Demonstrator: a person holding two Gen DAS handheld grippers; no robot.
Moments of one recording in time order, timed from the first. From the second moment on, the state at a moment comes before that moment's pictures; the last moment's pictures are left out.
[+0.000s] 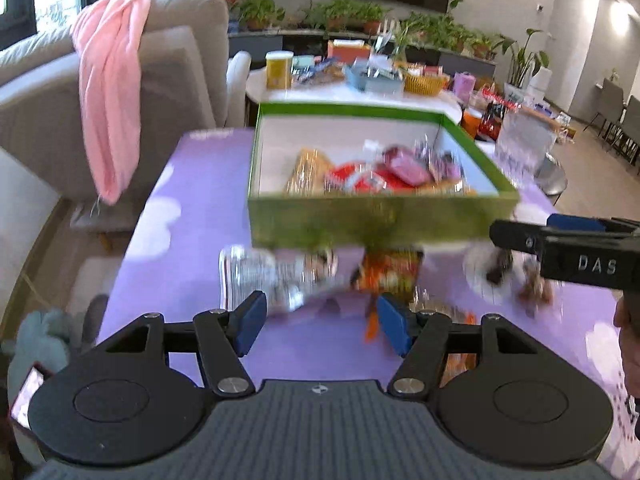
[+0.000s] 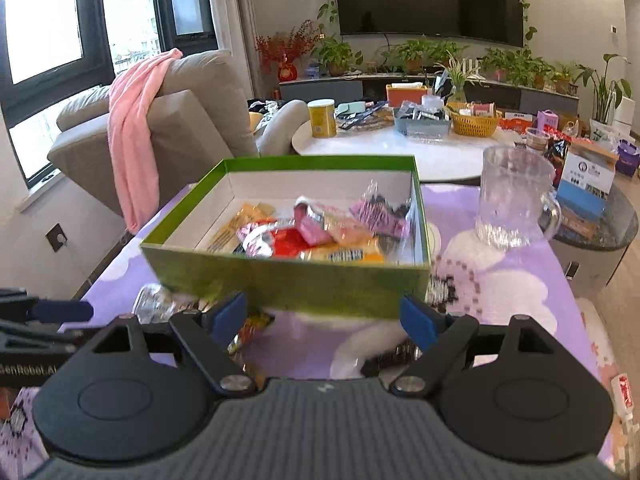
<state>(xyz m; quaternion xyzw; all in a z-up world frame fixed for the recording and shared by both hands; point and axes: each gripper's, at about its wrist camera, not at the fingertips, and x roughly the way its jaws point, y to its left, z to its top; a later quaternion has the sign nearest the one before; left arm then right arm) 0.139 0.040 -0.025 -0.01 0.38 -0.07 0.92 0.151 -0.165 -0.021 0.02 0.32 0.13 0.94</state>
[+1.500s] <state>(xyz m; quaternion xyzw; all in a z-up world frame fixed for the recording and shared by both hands) 0.131 0.015 -0.077 0.01 0.45 -0.09 0.89 0.084 -0.150 -0.083 -0.06 0.37 0.21 0.90</state>
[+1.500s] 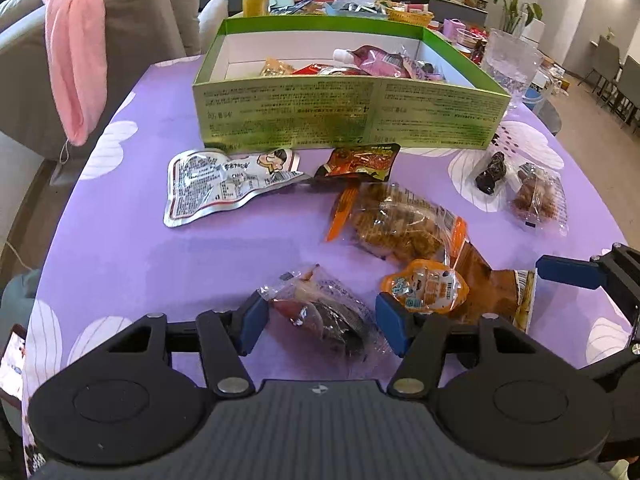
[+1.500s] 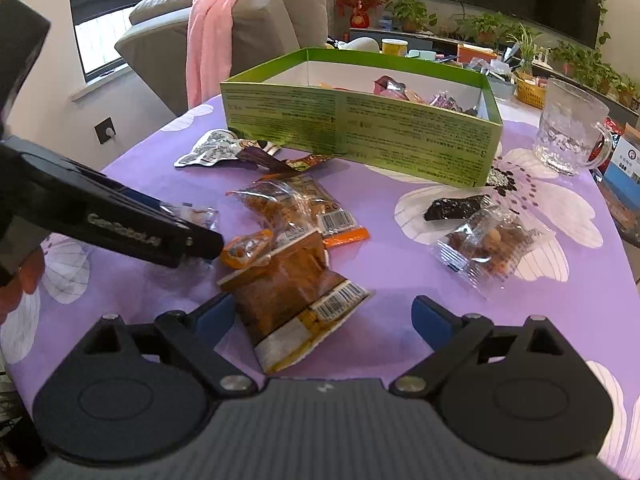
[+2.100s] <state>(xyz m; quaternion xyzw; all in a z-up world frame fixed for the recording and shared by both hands) 0.115 0.032 -0.071 0.02 0.46 -0.08 0.89 0.086 -0.136 -0.087 -0.08 0.36 0.19 0.91</state>
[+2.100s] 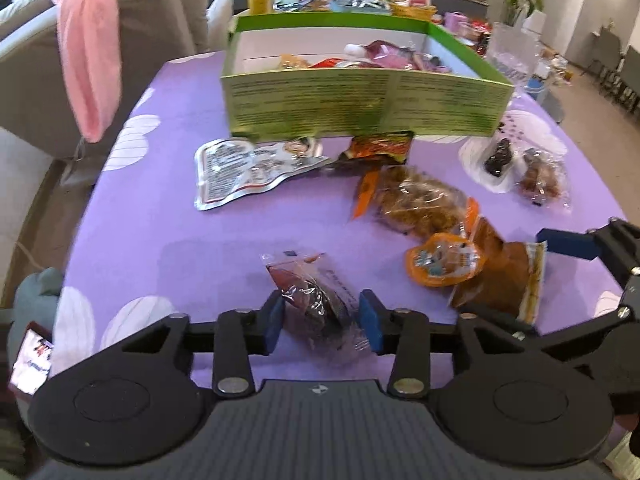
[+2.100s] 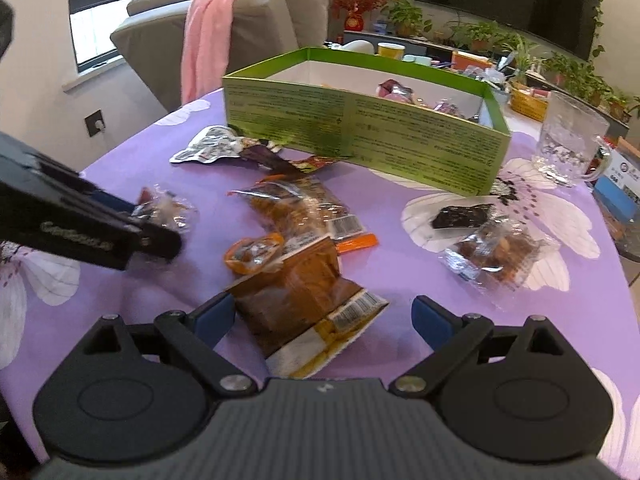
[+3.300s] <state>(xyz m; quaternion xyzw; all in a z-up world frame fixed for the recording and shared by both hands) 0.108 0.022 -0.032 0.01 0.39 -0.10 0.92 0.088 -0.160 -0.047 -0.07 0.29 0.20 0.93</state>
